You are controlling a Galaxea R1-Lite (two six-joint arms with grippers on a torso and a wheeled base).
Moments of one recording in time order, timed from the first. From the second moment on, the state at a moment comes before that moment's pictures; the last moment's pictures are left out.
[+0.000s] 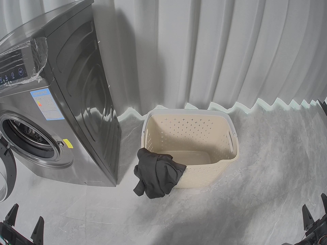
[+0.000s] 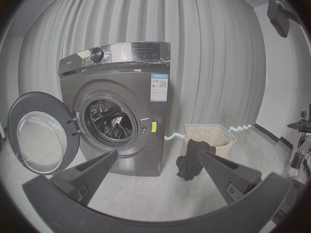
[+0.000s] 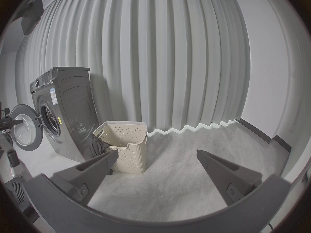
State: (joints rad) left arm 0.00 0.02 -0.02 0.00 0.00 -0.04; right arm -0.01 0.02 -0.02 0.03 -0.01 0.01
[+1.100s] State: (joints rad) left arm 0.00 0.02 -0.02 0.00 0.00 -0.04; right arm -0.01 0.02 -0.02 0.03 -0.01 0.01
